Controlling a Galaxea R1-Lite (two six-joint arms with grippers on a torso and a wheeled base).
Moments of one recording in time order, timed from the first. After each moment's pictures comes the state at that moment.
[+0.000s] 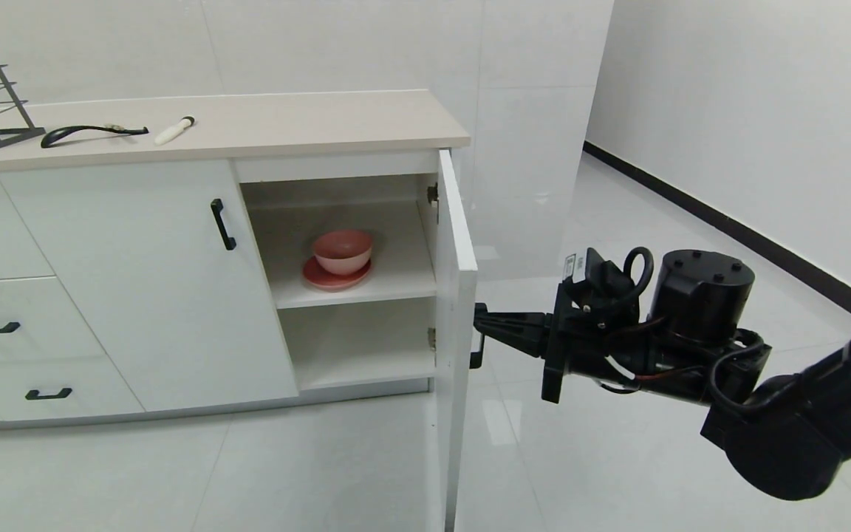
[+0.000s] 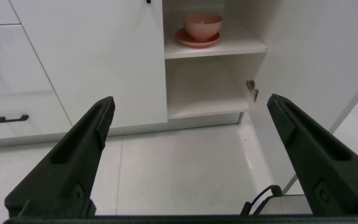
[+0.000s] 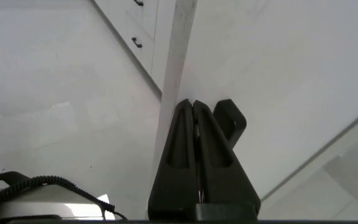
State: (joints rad) left arm 0.00 0.00 0.00 0.00 -0.03 0.02; right arm 0.56 1.96 -0.64 -1.20 0.63 -0.23
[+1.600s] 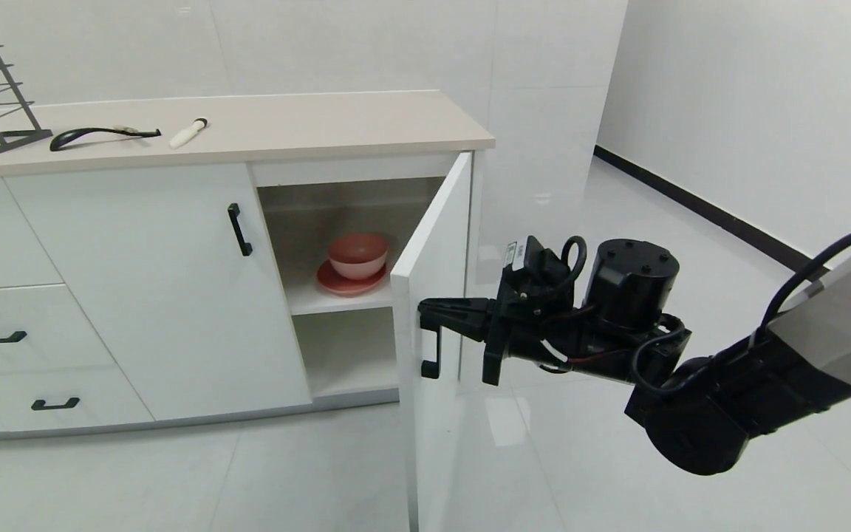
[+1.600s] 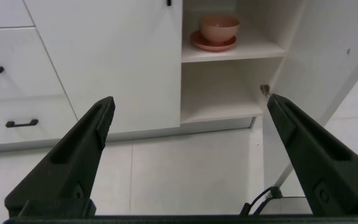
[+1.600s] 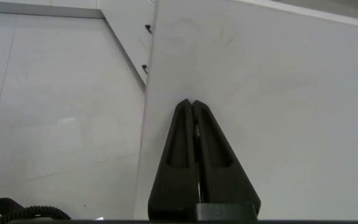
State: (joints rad) left arm 0.00 0.00 0.00 0.00 -0.02 0.00; right arm 0.65 2.09 -0.83 -1.23 0.62 -0.20
